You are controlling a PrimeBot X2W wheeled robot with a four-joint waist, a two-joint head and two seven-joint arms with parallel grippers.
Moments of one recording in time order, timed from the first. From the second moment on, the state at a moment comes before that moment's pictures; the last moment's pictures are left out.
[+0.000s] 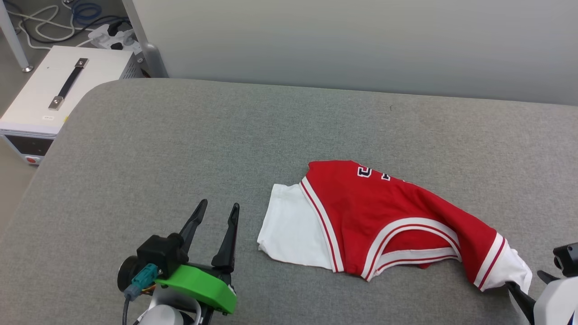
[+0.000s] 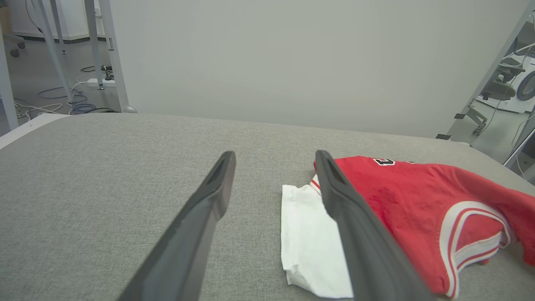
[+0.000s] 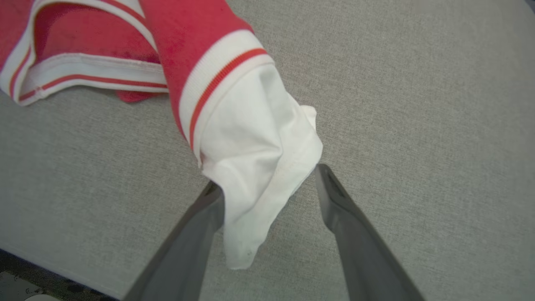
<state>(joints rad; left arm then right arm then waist) -0.07 0.14 -0.23 0.18 -0.33 -0.13 -0.26 0.16 -0.53 0.04 -0.04 0.40 0.13 0.50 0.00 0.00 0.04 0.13</state>
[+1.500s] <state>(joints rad) -0.12 0.12 -0.26 0.21 -0.34 -0.13 -0.26 -0.26 -0.55 0.55 -0.05 0.71 0.13 0.86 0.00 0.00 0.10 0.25</state>
